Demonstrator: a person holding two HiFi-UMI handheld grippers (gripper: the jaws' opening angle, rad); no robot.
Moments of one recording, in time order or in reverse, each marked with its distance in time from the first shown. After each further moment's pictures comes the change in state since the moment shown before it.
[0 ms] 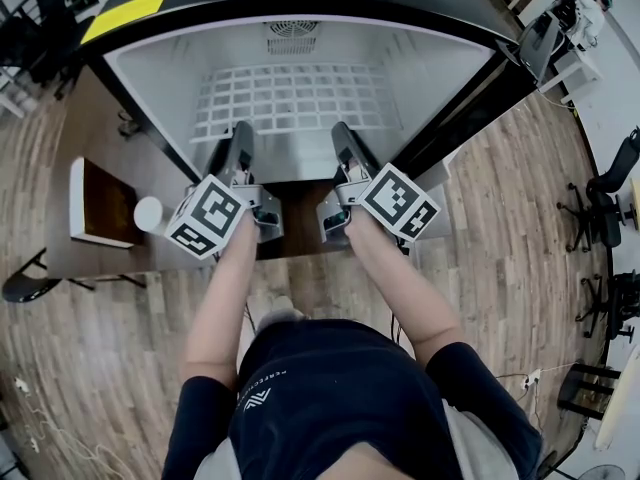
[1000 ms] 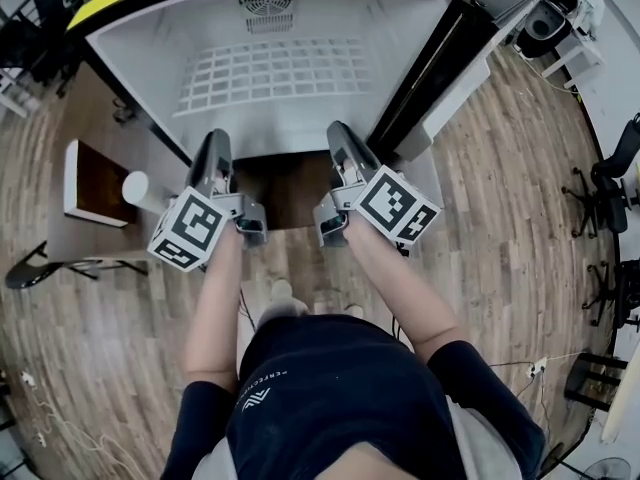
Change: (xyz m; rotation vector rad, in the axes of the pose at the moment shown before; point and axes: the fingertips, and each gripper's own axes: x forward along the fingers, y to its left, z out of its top) left arm -0.063 -0.023 -0.014 0.049 -0.008 0.034; right arm -0.067 0.003 -0.003 -0.019 0.008 0.029
